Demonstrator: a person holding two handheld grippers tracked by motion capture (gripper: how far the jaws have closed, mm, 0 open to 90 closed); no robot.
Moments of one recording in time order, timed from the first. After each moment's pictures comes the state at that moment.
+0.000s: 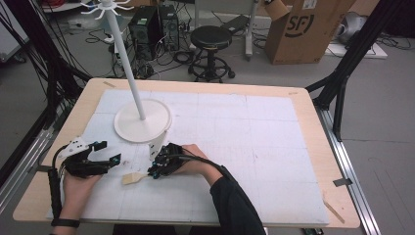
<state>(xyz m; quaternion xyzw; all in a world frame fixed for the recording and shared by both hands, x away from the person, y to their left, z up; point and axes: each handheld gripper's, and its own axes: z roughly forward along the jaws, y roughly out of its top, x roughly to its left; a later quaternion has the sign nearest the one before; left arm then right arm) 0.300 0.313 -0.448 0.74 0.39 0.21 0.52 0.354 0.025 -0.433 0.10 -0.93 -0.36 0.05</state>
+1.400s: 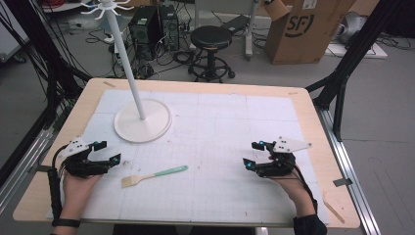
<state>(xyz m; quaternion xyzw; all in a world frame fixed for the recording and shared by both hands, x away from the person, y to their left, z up) 0.300 0.313 -0.448 0.73 0.39 0.21 0.52 0.310 -0.287 -0.421 -0.25 -0.79 -0.55 -0.13</state>
